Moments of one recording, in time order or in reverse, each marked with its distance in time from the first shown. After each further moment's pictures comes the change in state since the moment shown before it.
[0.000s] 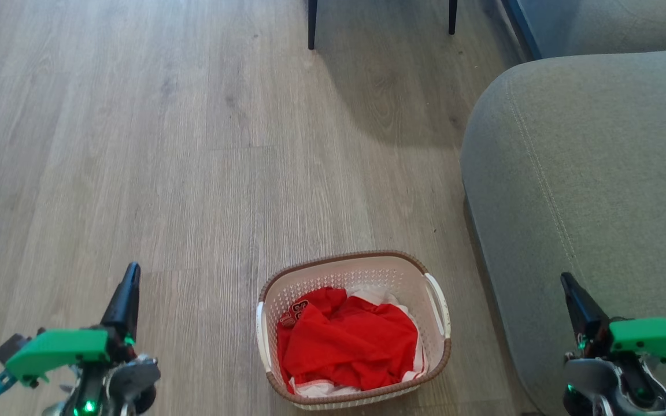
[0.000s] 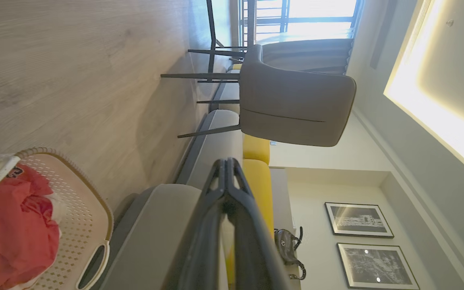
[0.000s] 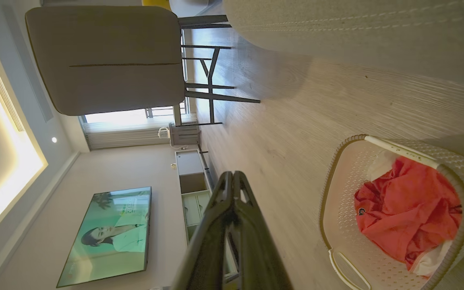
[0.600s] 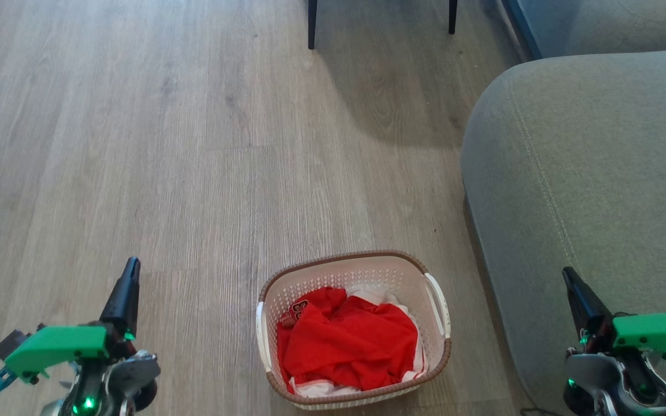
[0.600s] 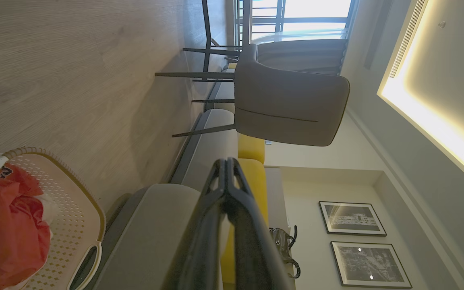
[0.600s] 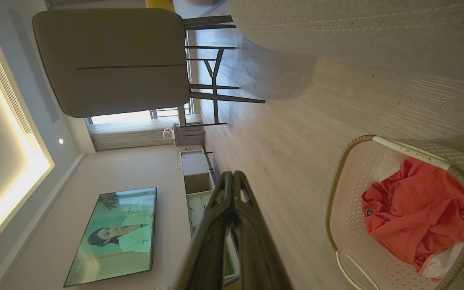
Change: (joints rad) left arm -0.017 -0.004 0.006 0.001 -0.024 -0.009 0.009; right arm -0.015 0.000 -0.010 -0.001 0.026 0.000 0.008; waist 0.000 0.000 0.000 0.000
